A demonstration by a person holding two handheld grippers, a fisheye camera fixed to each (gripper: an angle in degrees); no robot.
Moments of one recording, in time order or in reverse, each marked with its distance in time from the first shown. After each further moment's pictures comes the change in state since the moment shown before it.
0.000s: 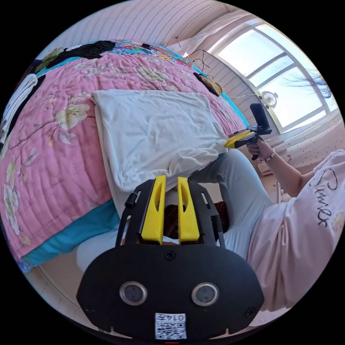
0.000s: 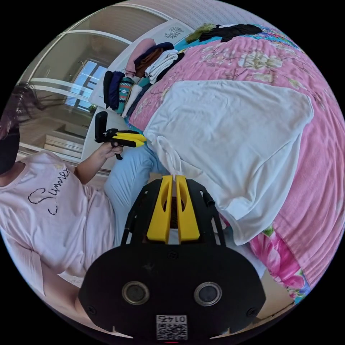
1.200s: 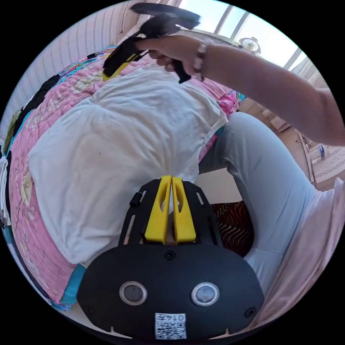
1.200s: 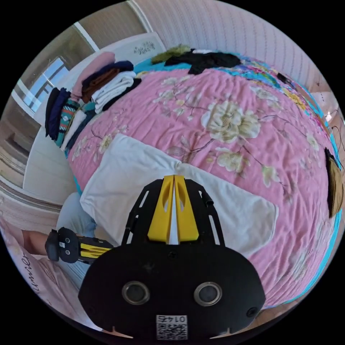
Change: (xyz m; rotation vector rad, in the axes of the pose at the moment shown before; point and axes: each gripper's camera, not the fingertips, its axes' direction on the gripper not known) left arm 0.117 -0.058 0.143 -0.078 -0.101 0.321; right arm 0.005 -0.100 0.011 0.363 0.497 0.080
